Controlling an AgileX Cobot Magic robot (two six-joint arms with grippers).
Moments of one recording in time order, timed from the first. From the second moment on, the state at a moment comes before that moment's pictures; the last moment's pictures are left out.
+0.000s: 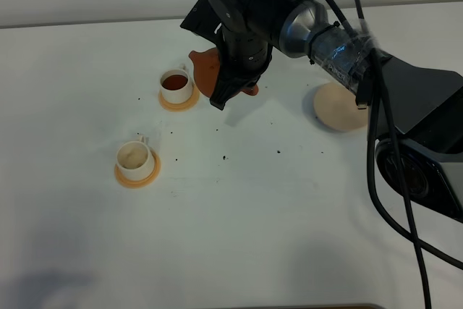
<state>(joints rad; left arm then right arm) 0.14 -0.01 -0.51 0.04 1.07 -0.03 0.82 2.47 -2.35 -0.18 1.23 -0.36</state>
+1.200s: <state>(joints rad) 0.14 -0.01 -0.51 0.04 1.07 -0.02 1.11 2.17 -1.90 -0.30 1.23 -0.20</state>
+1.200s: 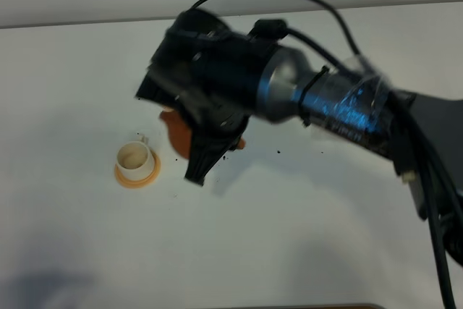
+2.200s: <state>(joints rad) 0.14 -0.01 -0.51 0.04 1.07 -0.03 1.23 2.29 -1.90 -0.70 1.16 -0.18</state>
